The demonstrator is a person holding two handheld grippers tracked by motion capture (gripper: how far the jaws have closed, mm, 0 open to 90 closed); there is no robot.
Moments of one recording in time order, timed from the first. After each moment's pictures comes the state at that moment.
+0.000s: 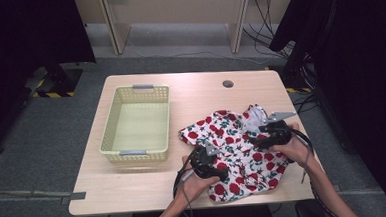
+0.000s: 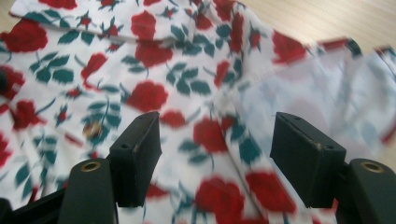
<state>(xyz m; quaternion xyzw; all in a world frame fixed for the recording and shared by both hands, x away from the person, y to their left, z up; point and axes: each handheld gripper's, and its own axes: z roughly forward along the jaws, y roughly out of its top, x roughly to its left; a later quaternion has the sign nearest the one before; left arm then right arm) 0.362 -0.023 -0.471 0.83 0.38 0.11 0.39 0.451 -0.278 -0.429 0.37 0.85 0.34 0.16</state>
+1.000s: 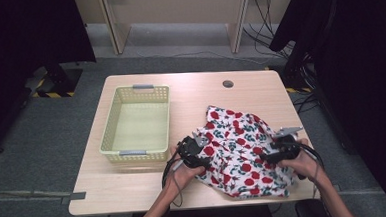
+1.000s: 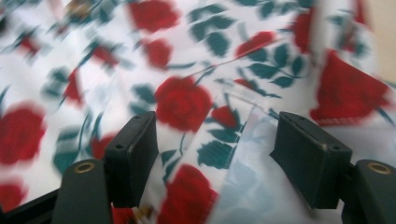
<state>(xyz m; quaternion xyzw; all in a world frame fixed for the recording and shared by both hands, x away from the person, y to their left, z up) 0.398 0.016 -0.471 0.84 0.39 0.19 0.31 0.414 -0.312 -0.461 0.42 0.85 0.28 0.14</state>
